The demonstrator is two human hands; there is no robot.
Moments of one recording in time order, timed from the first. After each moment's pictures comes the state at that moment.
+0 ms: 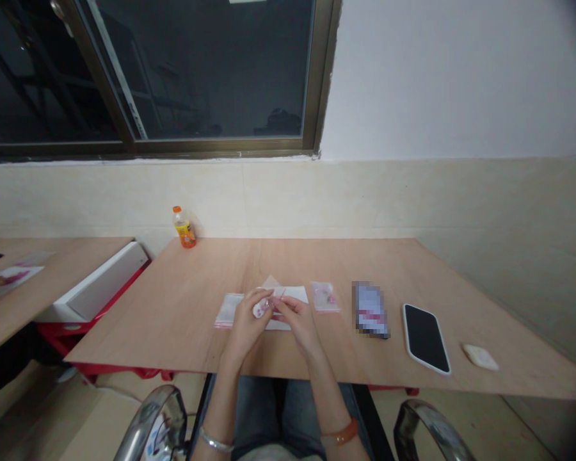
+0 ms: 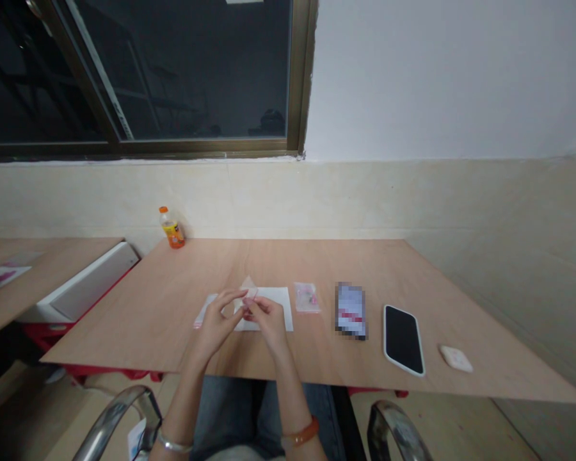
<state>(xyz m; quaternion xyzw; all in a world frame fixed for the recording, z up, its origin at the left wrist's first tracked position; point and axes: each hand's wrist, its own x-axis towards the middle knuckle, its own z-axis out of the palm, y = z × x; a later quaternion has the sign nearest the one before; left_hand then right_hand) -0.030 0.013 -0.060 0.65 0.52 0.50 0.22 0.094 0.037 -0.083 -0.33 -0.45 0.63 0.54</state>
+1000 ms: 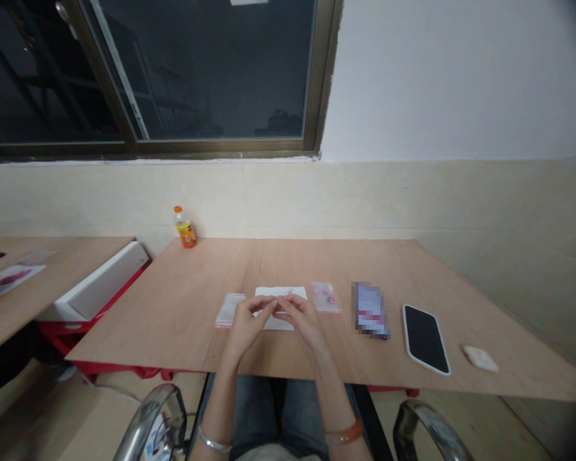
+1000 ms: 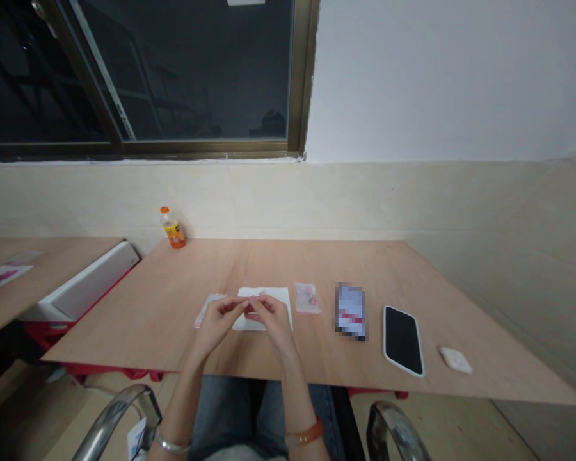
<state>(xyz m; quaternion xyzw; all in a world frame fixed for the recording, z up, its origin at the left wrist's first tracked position) -0.025 0.009 -0.050 0.59 0.50 0.52 0.36 0.106 0.032 -0.071 -0.30 -0.46 0.65 0.53</state>
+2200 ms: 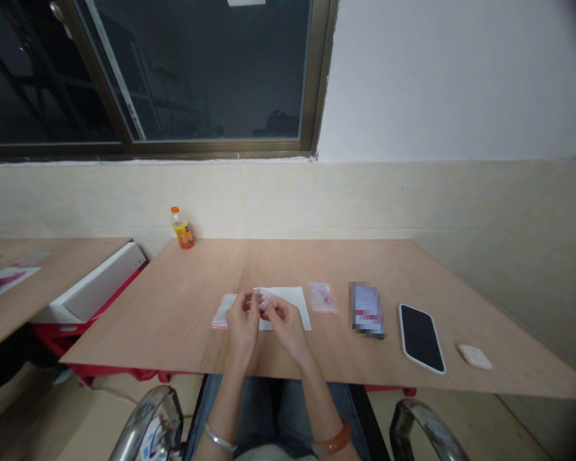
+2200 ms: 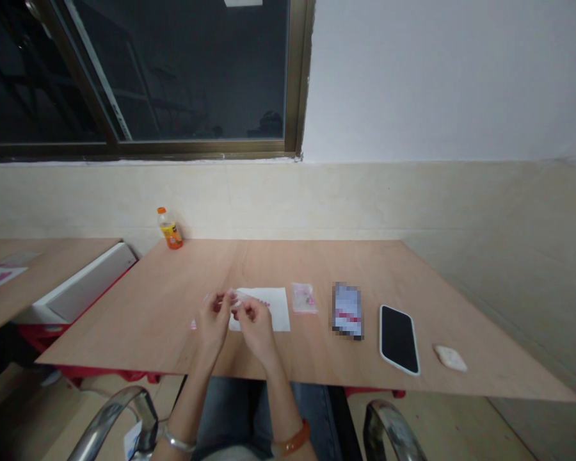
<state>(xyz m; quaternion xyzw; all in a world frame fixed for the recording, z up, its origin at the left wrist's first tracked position) -0.017 0.015 -0.072 0.49 0.62 0.59 0.19 0.080 0.028 -0.079 -0.37 -0.55 0.52 0.54</state>
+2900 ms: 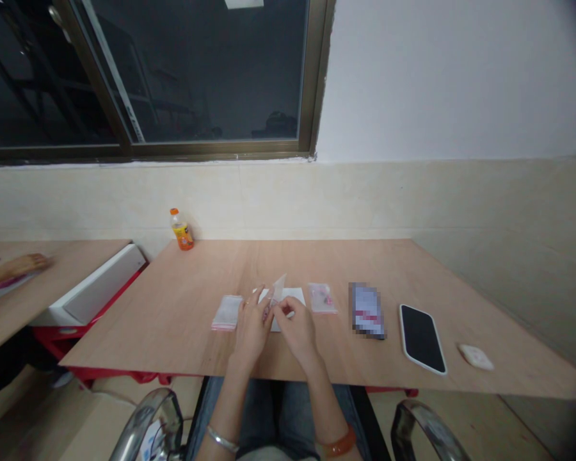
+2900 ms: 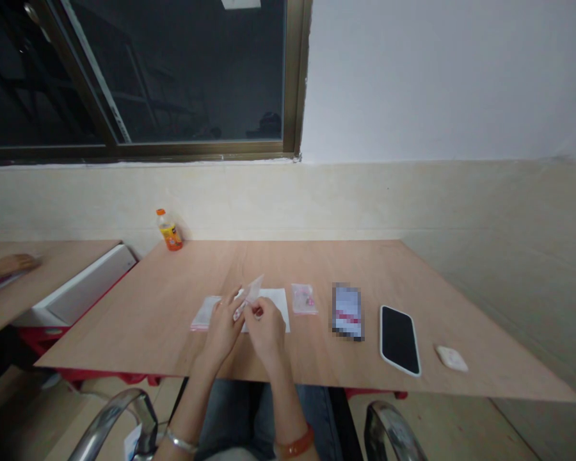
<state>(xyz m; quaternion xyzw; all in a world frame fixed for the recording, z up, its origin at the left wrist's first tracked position) -0.016 0.019 -0.083 0.72 0.60 0.34 0.04 0.099 0.027 -0.071 -0.50 -0.62 0.32 0.51</state>
